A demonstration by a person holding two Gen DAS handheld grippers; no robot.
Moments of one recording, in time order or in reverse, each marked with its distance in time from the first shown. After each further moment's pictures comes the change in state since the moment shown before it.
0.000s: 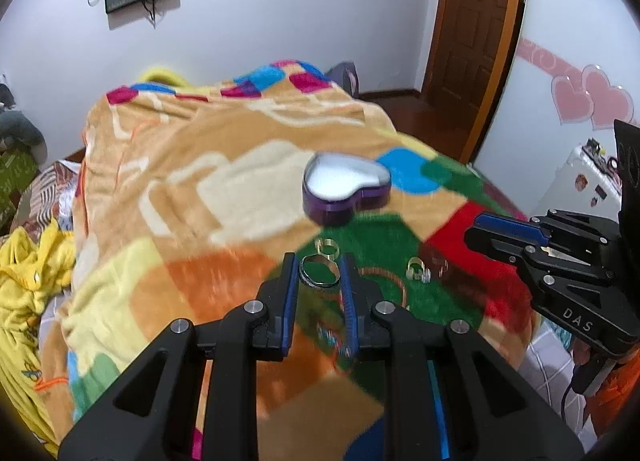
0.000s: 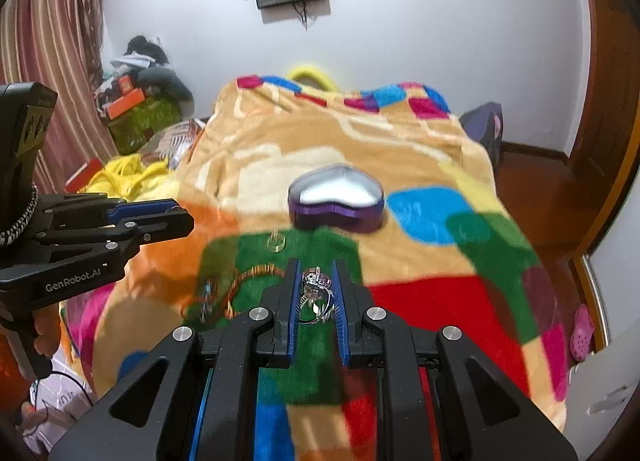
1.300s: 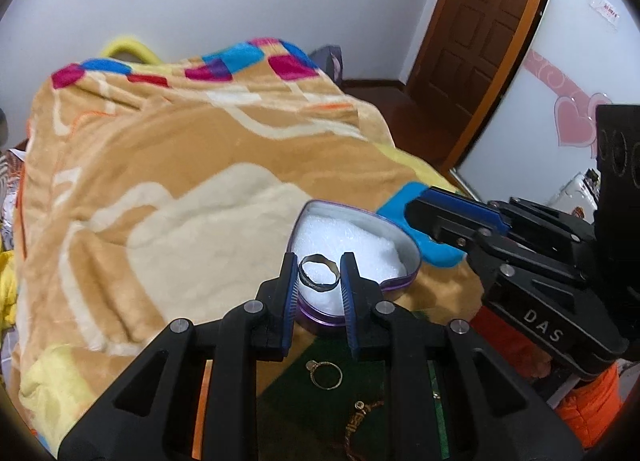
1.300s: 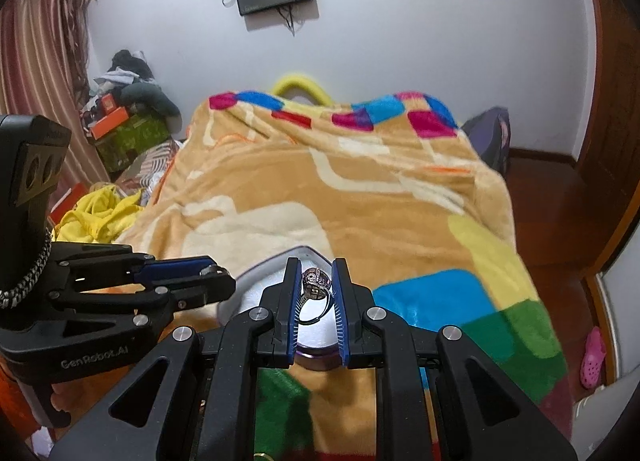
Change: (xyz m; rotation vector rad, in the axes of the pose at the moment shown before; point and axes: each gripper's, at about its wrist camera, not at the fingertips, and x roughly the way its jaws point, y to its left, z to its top) left arm 0.122 0.023 0.069 -0.062 0.110 -0.143; right arm 0.091 -0.048 0.059 0.031 -0.008 0.024
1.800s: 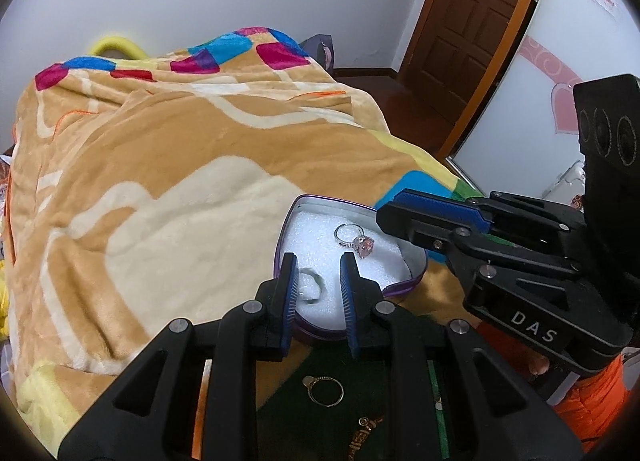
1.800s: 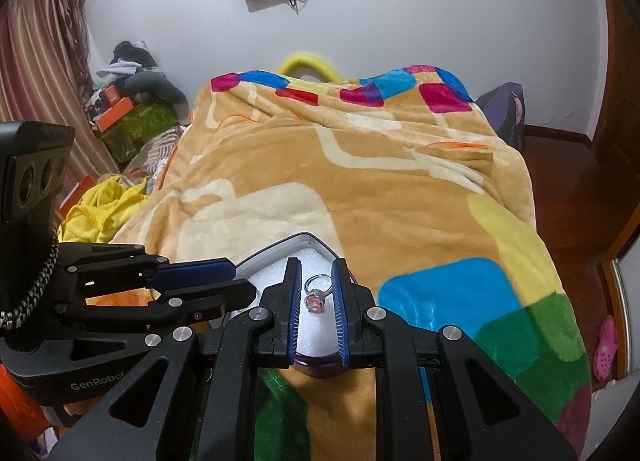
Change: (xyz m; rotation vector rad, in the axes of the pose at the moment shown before) left arm 0.015 -0.004 0.004 0.030 0.022 -0.016; right arm 0.017 -0.007 0.003 0.022 0.075 0.056
